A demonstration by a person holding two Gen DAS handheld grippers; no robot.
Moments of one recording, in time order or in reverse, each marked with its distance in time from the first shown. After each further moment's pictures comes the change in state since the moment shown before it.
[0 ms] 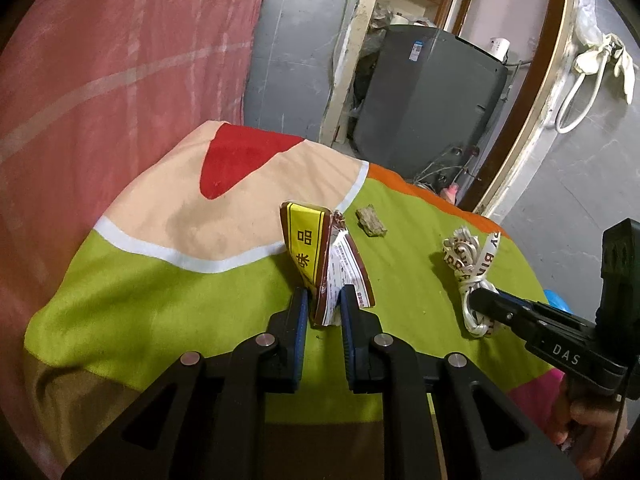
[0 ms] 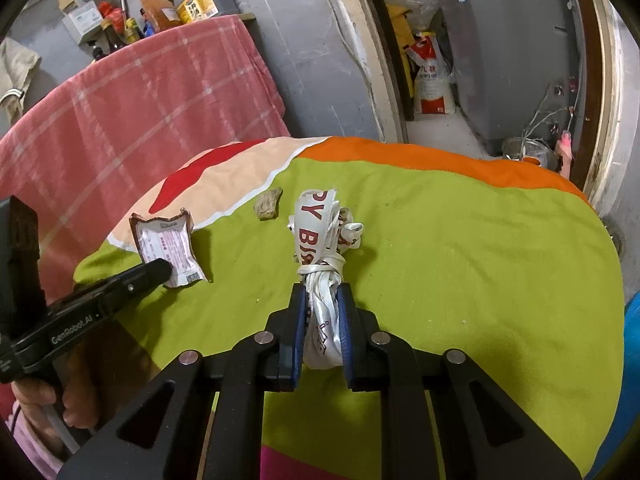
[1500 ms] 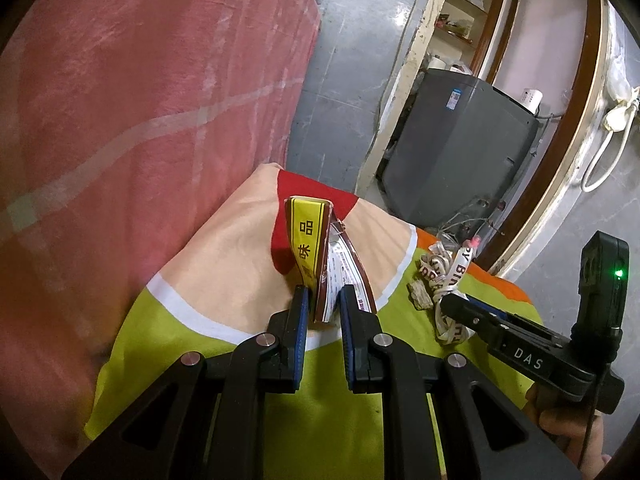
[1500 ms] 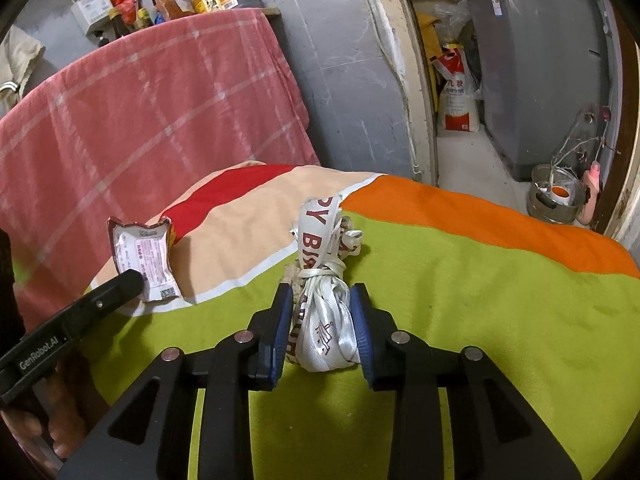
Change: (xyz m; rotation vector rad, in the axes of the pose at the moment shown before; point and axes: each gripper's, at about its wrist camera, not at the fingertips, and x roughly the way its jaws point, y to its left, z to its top) left arm -0.007 0.039 0.027 -0.121 -0.136 0.057; right arm 0.060 0.027 0.048 -0.065 -0.026 0.032
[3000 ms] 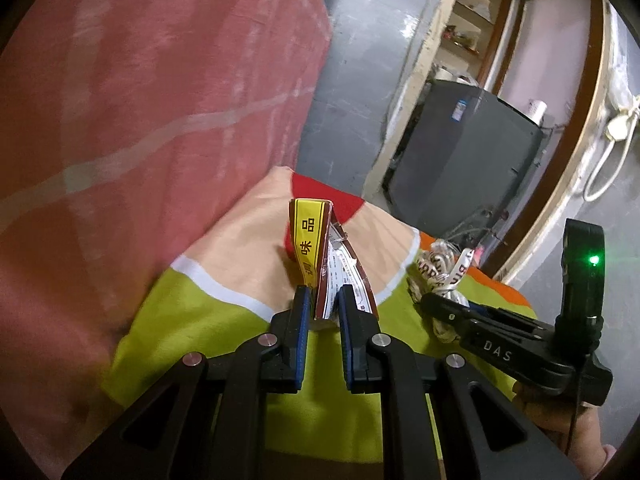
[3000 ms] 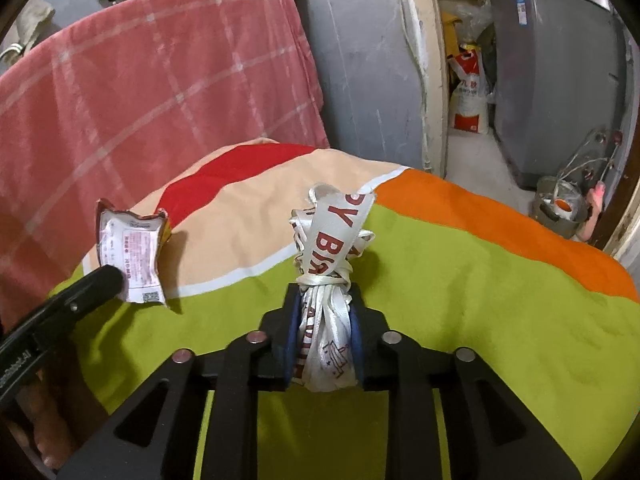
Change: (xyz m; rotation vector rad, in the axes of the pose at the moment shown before) left arm -0.018 -0.002 -0.011 -0.033 -0.043 0.030; right arm 0.022 0.023 0.002 -0.088 0.066 -0.019
